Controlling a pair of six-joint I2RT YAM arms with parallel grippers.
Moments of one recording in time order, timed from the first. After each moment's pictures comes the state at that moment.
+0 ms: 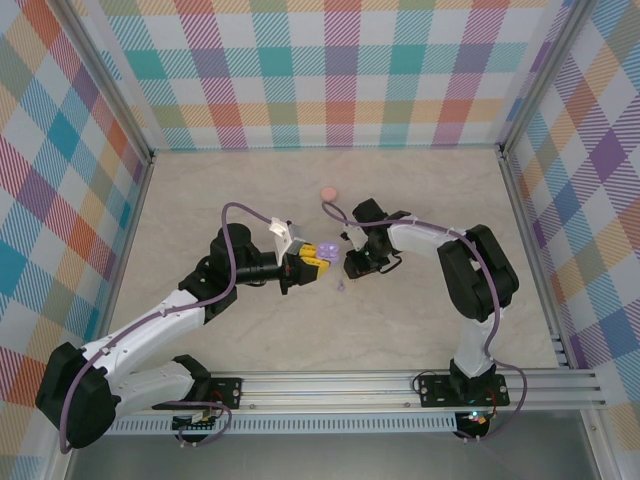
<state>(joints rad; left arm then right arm) -0.64 1.07 0.68 0.17 0.69 -0.06 0.55 1.89 1.20 -0.65 -0.29 0.07</state>
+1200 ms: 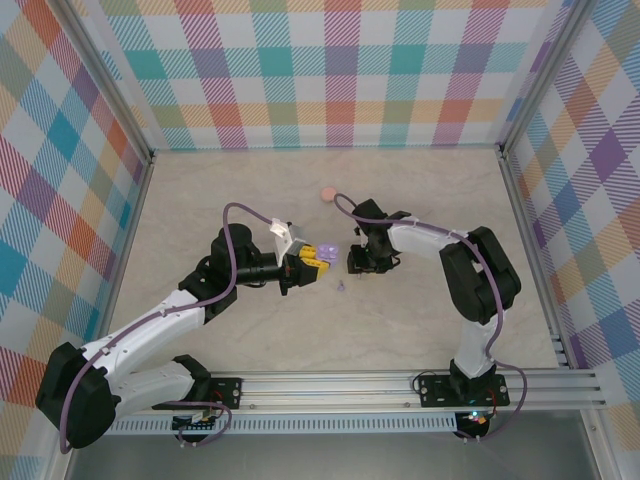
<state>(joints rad) -0.64 1.07 0.68 0.15 0.69 -0.06 0.57 1.87 1.20 -0.68 -0.15 0.46</state>
